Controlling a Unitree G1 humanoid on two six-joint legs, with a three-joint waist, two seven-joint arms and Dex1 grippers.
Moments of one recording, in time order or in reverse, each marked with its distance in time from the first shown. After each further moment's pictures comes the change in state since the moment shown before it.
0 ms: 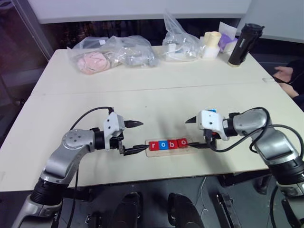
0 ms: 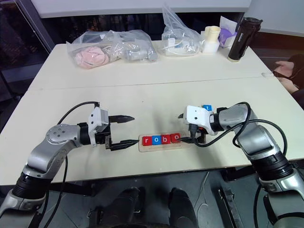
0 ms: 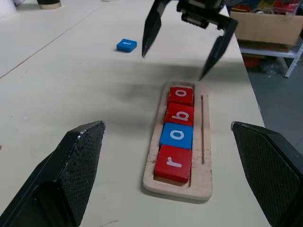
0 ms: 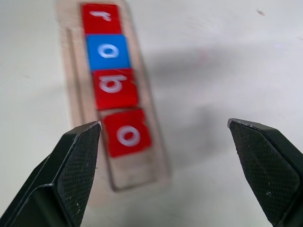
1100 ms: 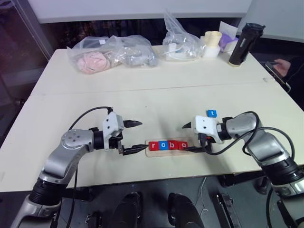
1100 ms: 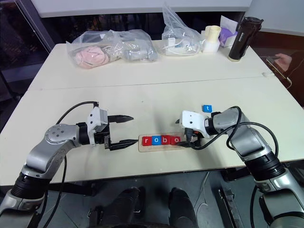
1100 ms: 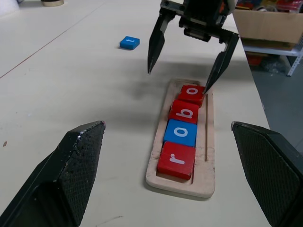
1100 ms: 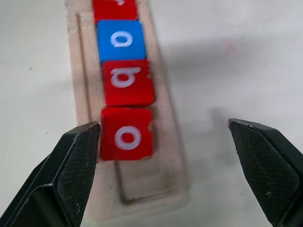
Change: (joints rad) left arm 0.003 0.009 0.005 0.000 0.000 0.000 0.002; right arm 0.013 0.036 0.067 0.025 -0.018 -0.001 0.023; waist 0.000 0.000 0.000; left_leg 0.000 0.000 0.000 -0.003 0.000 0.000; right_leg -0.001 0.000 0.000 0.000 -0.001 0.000
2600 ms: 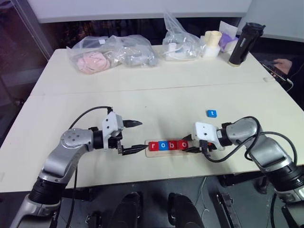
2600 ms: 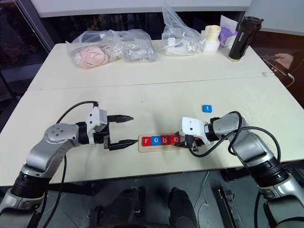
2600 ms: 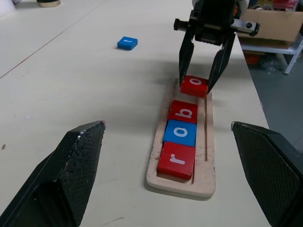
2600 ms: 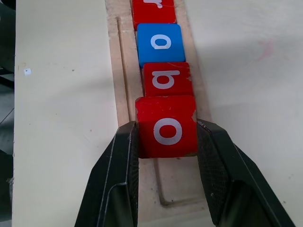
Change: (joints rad) left arm -0.006 0.005 0.000 0.010 0.001 -0.013 -0.017; right arm 0.041 -0.024 0.016 -0.065 0.040 0.013 0.018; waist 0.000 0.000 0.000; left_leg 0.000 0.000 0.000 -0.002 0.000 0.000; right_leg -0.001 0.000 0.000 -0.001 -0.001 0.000
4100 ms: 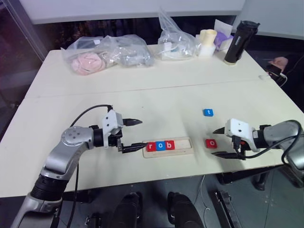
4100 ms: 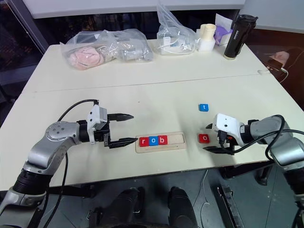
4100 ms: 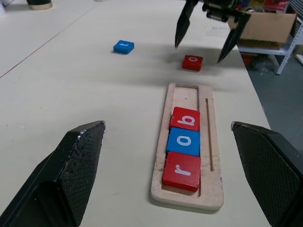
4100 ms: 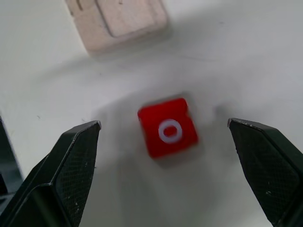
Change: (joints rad) left arm -0.029 -0.010 0.000 0.042 0.001 -0.011 -0.023; right arm 0.152 -0.212 -0.169 0.200 0.116 -0.123 -0.016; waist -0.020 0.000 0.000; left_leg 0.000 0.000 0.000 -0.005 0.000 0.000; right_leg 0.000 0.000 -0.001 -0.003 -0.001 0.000
